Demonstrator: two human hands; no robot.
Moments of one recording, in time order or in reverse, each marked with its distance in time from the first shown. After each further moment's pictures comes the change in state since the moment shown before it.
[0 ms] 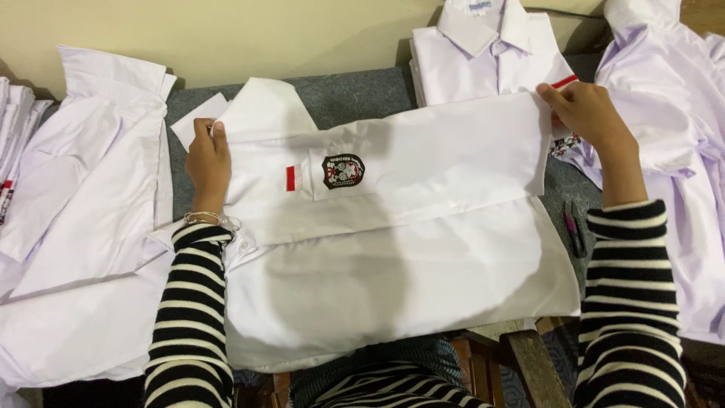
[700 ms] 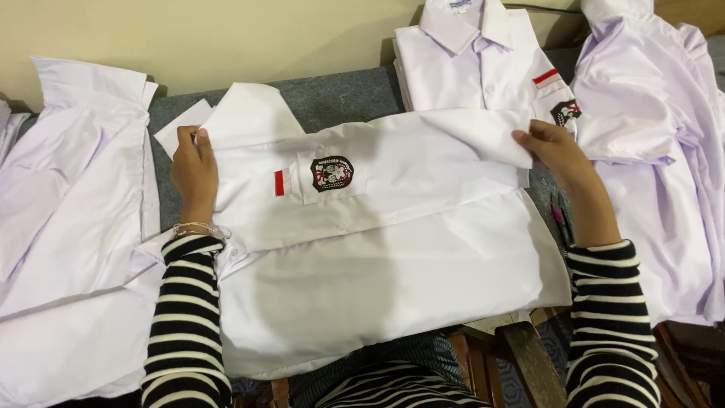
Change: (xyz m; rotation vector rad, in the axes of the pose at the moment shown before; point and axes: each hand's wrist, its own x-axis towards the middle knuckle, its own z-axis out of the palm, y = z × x) left_hand -0.008 0.014 -0.012 -0.043 -0.002 0.009; right_hand -0.069 -0.002 0.041 0.904 -0.134 0.236
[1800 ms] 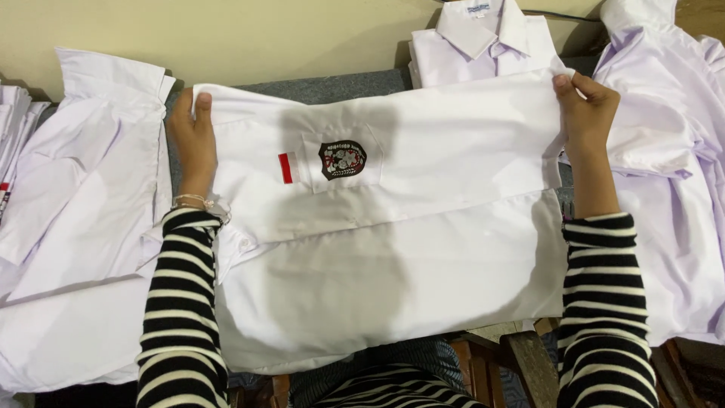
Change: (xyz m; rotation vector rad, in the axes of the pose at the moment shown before) left_hand 0.036 0.039 -0.028 -0.369 0.177 0.263; right_hand 0.078 -0.004 -0.011 0.153 0.421 -0.545
